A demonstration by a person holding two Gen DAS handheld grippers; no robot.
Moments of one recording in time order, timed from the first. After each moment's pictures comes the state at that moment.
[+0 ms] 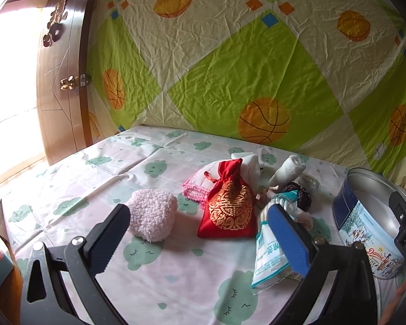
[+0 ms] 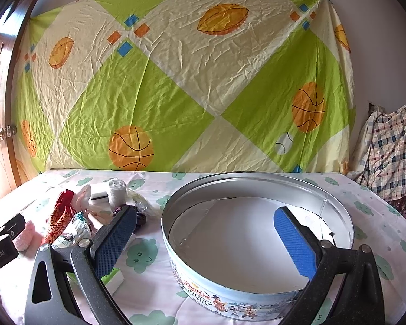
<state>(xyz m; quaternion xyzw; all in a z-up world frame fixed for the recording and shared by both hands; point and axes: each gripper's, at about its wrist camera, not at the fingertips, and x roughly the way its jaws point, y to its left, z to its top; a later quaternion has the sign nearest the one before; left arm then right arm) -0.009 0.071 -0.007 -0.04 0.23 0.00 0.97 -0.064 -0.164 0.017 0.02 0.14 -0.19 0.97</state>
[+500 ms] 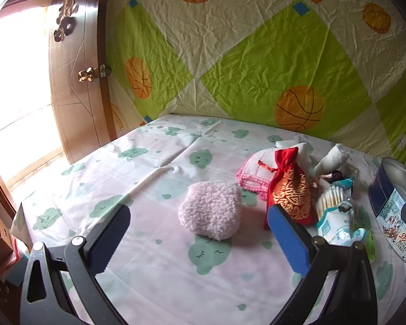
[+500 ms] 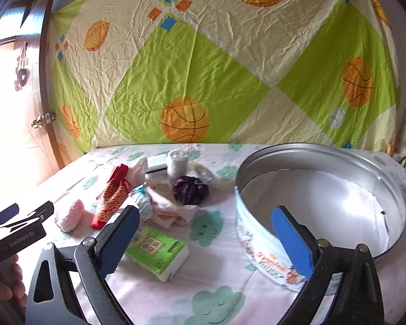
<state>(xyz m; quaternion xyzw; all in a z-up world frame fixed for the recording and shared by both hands) 0.005 0.135 -0.018 -0.02 0.26 0.05 0.96 -0.050 -0.127 0.007 0.06 0.22 -0.04 0.97</state>
